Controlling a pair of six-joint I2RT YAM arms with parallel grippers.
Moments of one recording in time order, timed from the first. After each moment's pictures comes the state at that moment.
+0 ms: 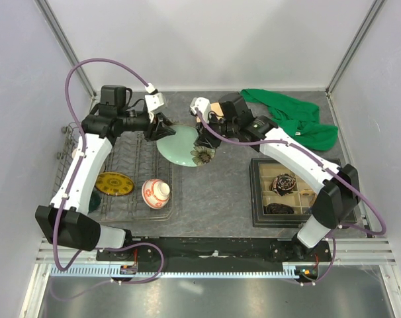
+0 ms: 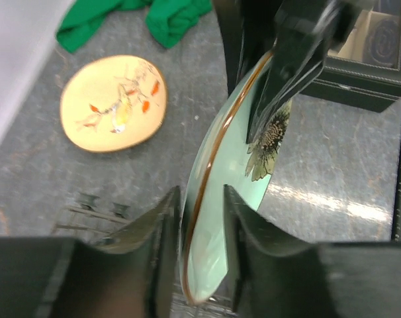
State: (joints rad) left arm -0.17 1.38 1.44 -0.76 0.95 0.72; right arm 0.68 1.65 1.54 -0.44 -0.49 -0.26
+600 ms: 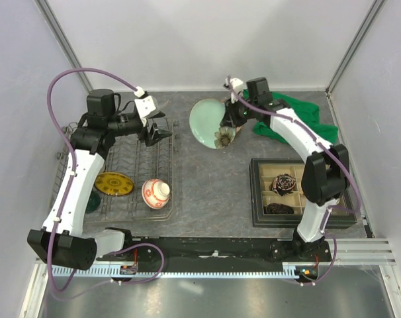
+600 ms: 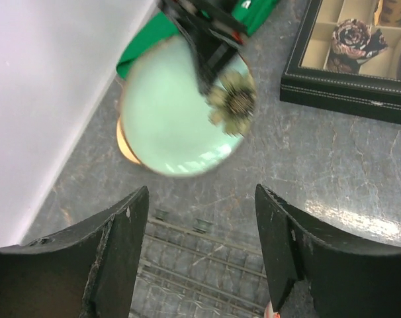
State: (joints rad) left arm -0.15 1.22 1.38 -0.62 0.91 0.67; right arm 0.40 1.82 1.60 -0.48 -0.48 -0.09
